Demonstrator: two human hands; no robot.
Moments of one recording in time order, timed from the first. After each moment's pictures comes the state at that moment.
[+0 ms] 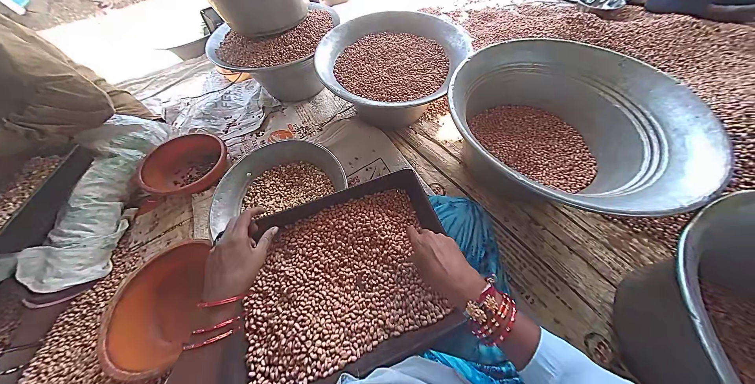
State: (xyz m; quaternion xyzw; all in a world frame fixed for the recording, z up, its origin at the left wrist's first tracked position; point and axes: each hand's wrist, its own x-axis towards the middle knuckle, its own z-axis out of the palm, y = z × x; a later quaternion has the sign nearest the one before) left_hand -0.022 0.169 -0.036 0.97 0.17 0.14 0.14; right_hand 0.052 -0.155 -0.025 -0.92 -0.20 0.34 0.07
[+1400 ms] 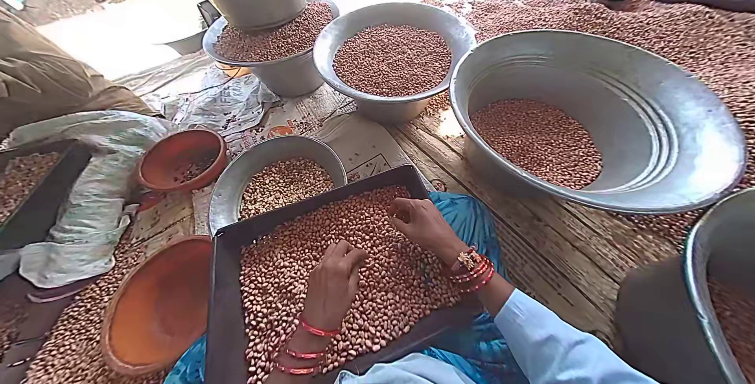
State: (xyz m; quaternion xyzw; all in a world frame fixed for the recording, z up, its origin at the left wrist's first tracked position) left_hand -0.036 0.038 -0.095 0.97 -0.05 0.14 0.20; right_hand 0.101 -0.156 -0.071 -0.88 -0.25 0.19 0.36
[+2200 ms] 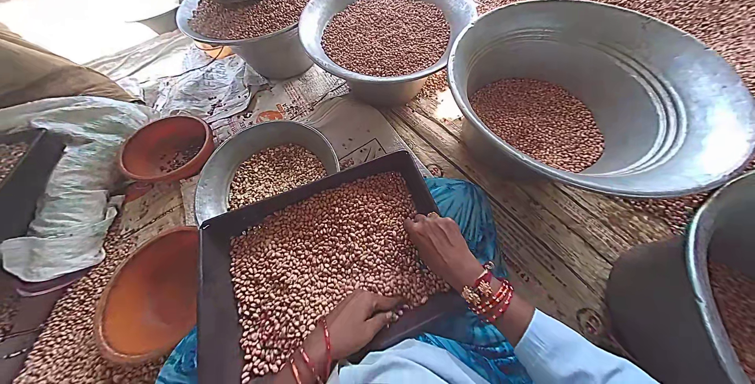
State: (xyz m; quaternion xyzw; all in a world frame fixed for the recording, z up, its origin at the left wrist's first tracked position) left_hand -0.057 0.020 -0.097 0.82 -0.12 -0.40 0.40; right_hand 0.051 -0.175 -0.077 -0.94 -0.30 0.18 0.06
